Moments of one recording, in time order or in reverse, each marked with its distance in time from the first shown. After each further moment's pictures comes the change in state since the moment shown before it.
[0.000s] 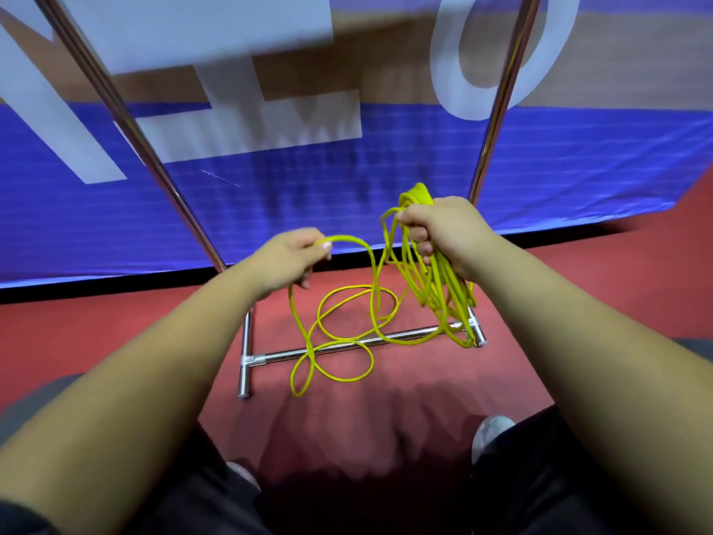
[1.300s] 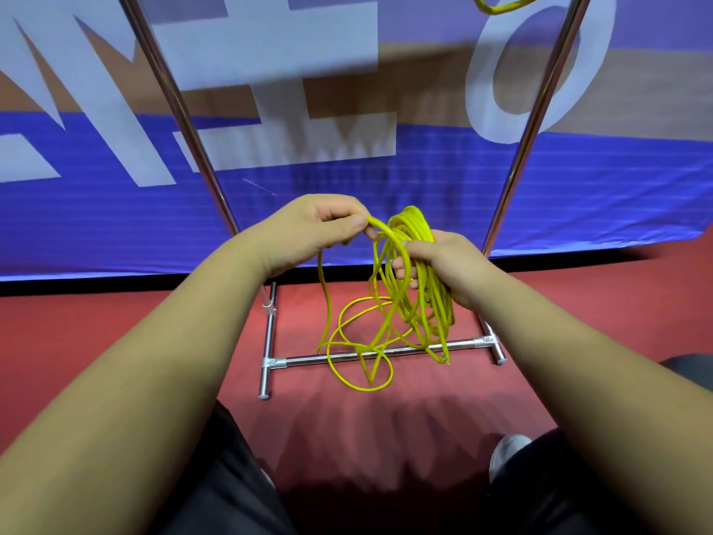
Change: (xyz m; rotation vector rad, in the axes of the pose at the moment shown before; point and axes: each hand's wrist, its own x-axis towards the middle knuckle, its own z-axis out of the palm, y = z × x) left_hand -0.067 0.096 -0.053 0.007 -0.094 0.353; right_hand -0.008 0.022 0.040 0.057 -0.150 -0.016
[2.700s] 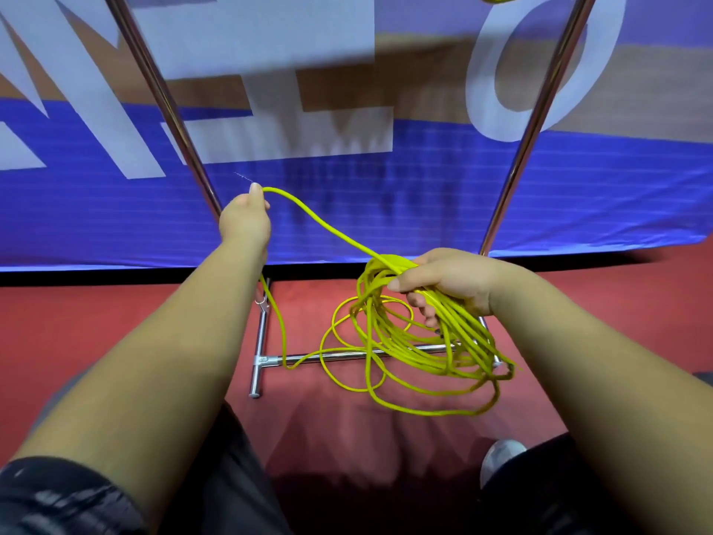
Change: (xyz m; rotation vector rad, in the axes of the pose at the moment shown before) left_hand 0.042 -0.136 -0.032 -0.116 1.018 -0.686; right_hand -0.016 -0.018 -0.021 -0.303 -0.409 0.290
